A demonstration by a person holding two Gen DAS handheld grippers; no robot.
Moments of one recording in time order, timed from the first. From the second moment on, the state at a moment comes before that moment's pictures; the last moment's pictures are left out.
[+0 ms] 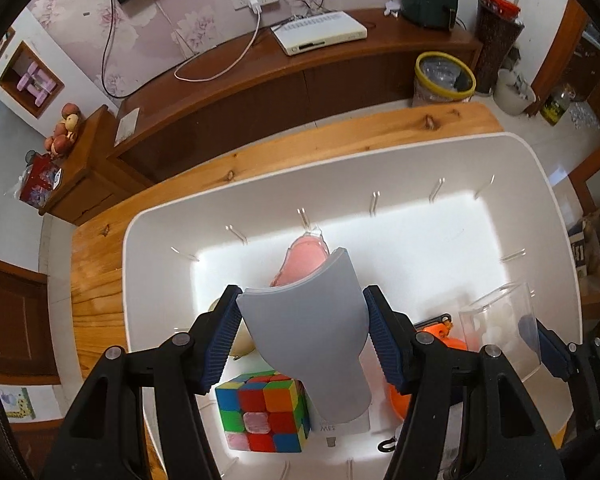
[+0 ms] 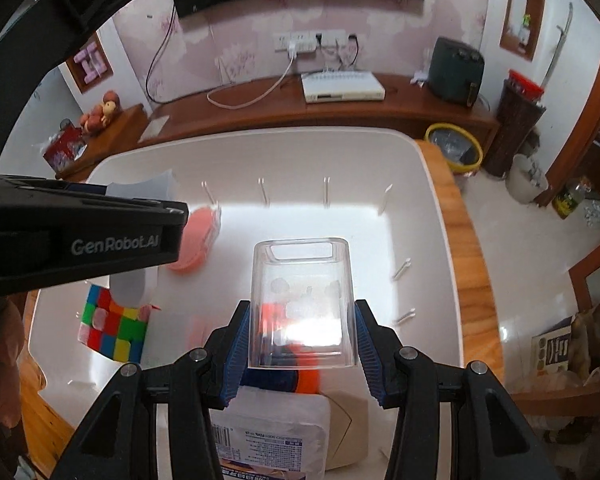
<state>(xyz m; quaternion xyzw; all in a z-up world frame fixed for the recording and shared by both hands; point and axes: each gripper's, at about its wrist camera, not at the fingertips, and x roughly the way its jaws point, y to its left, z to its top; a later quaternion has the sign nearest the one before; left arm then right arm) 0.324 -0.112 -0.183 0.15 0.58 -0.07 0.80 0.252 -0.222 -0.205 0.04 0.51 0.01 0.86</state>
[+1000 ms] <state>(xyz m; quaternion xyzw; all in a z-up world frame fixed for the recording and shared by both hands) 0.260 -0.081 -0.109 0.12 0.53 -0.13 0.83 0.181 -0.198 -0.154 0.04 0.46 0.00 0.89</state>
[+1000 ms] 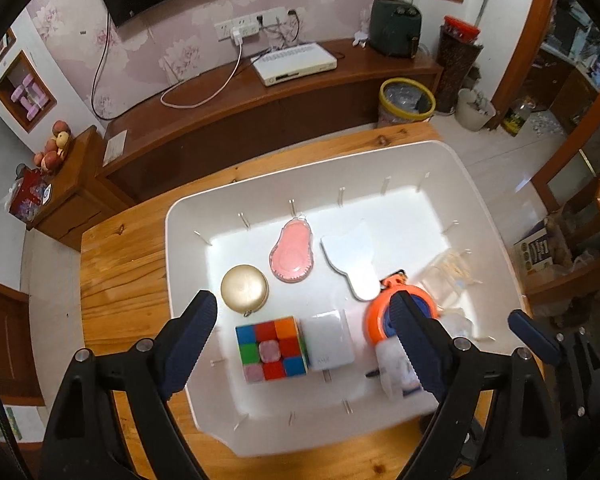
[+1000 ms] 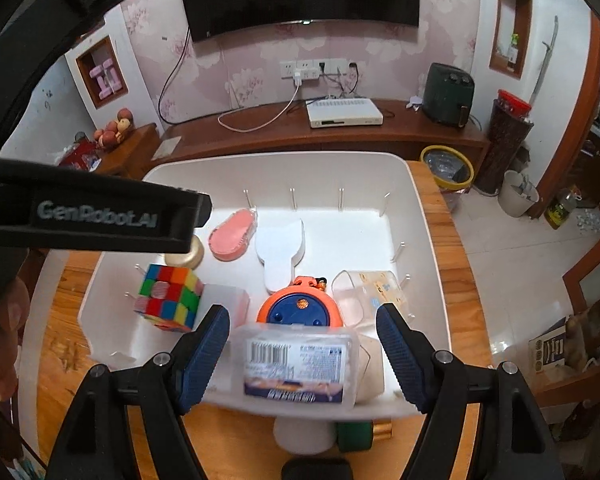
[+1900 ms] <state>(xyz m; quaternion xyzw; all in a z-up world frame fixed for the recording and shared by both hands) 0.132 -0.066 -0.036 0.12 0.45 -0.24 0.85 0.055 -0.217 -0.095 0.08 0.38 -0.07 0.92</state>
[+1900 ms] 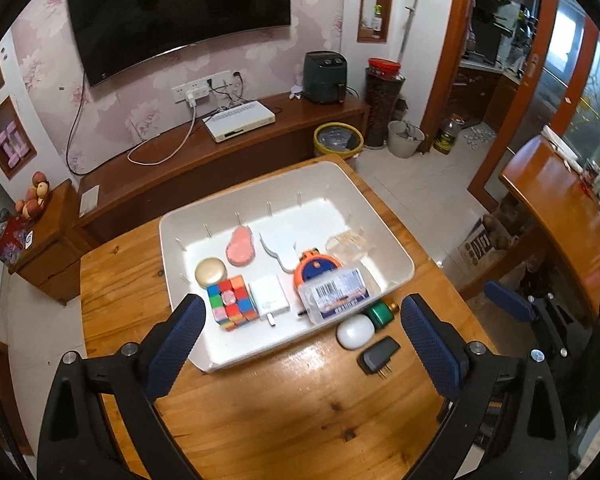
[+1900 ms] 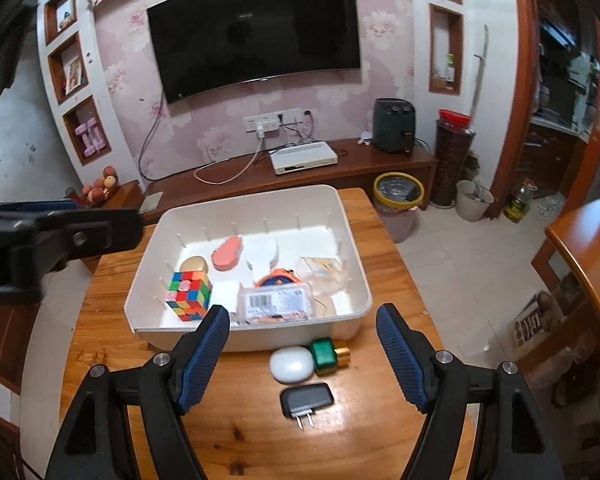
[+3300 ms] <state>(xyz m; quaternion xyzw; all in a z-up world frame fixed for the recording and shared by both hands) 0.082 -0.072 -0.128 0.13 0.52 -0.23 0.81 0.045 -0.222 -0.246 0.09 0.48 0.00 0.87</state>
